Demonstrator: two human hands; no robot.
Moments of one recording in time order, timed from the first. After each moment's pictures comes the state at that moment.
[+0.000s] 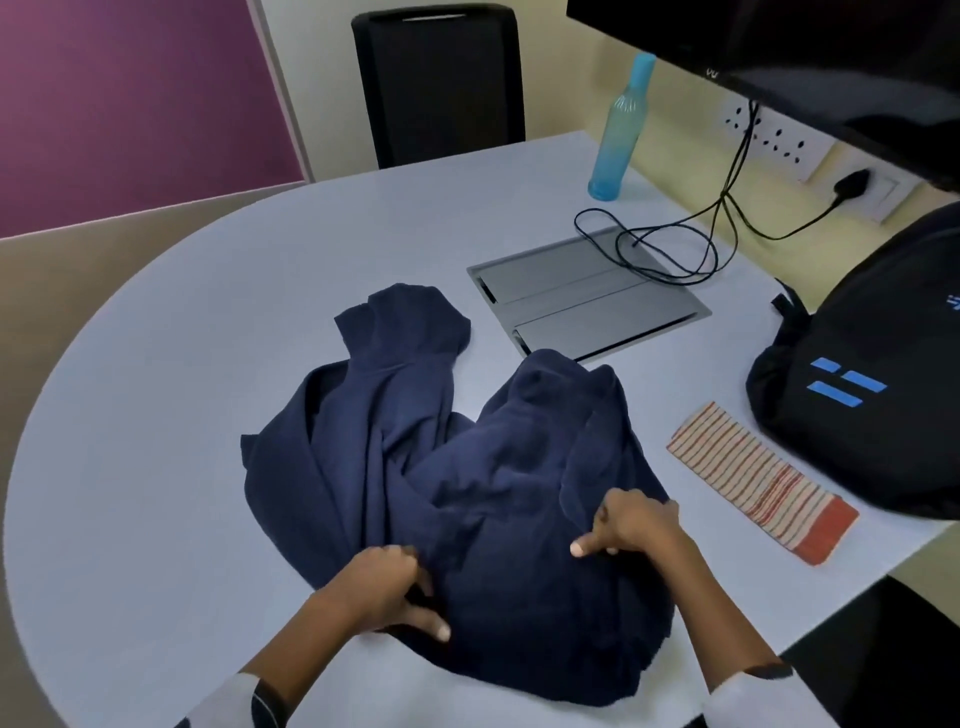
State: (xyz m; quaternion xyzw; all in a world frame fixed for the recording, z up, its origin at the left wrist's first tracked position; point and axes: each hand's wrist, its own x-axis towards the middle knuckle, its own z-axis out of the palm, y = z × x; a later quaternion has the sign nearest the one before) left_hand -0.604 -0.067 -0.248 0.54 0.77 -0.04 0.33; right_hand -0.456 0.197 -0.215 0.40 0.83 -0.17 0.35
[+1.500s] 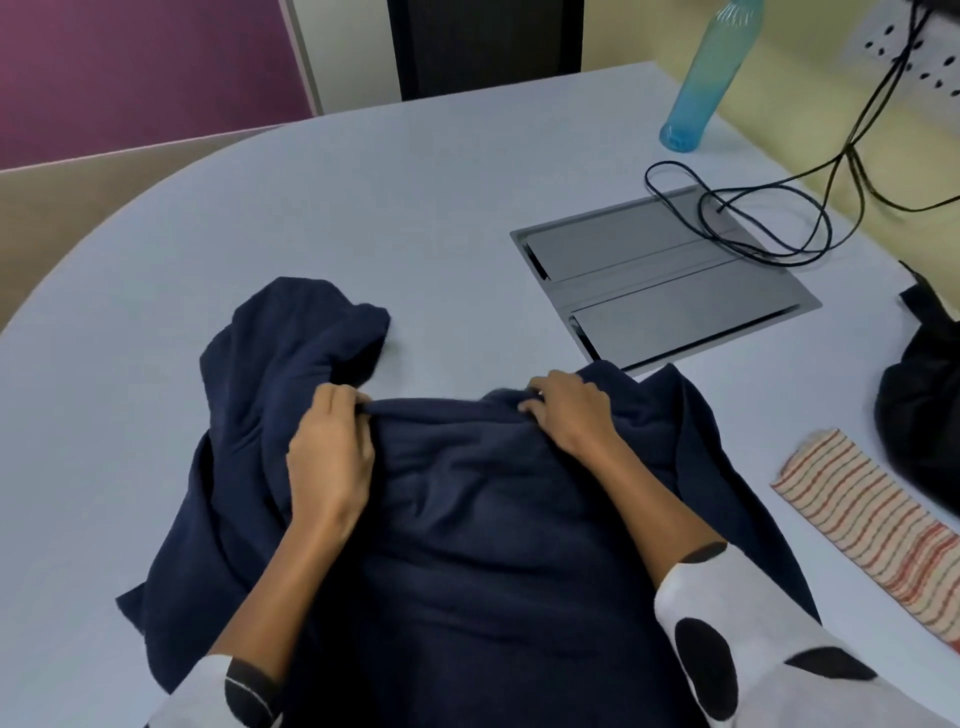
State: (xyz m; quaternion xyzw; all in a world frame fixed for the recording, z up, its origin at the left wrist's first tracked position) left_hand -0.742 -0.023 -0.256 0.20 0.94 0.28 -0.04; right_hand -0.662 0.214 -0.279 0.28 0.94 -0.16 0.09
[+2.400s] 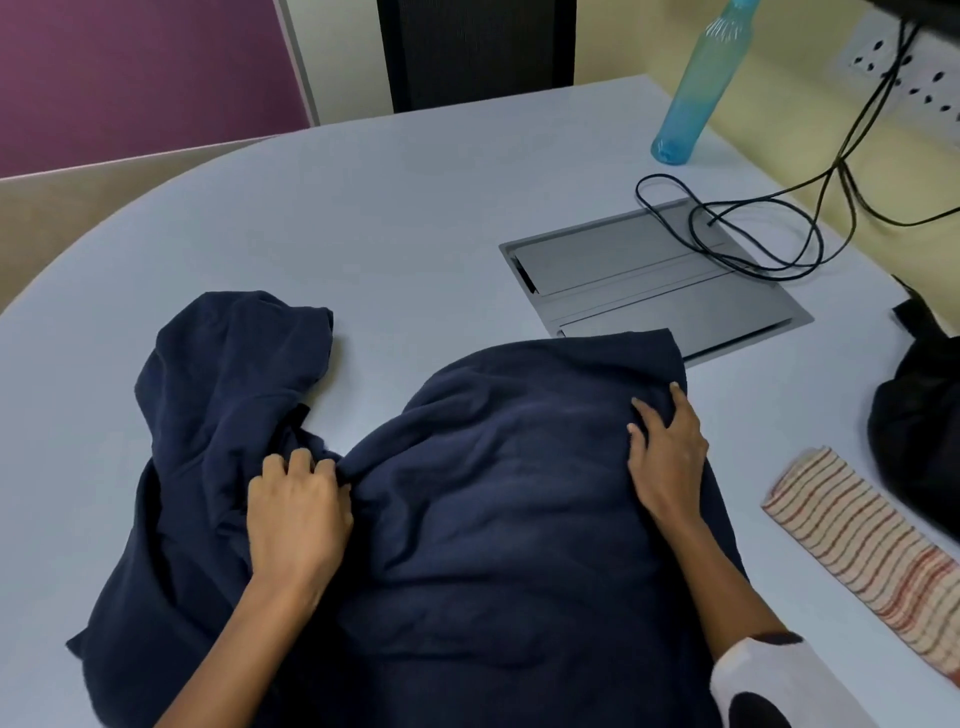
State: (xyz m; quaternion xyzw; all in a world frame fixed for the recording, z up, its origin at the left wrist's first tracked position) left_hand -0.728 -0.042 -0.283 0.26 0.97 0.02 -0.02; right_hand -0.567 0.284 -0.335 0.41 0.89 -0.14 -0.15
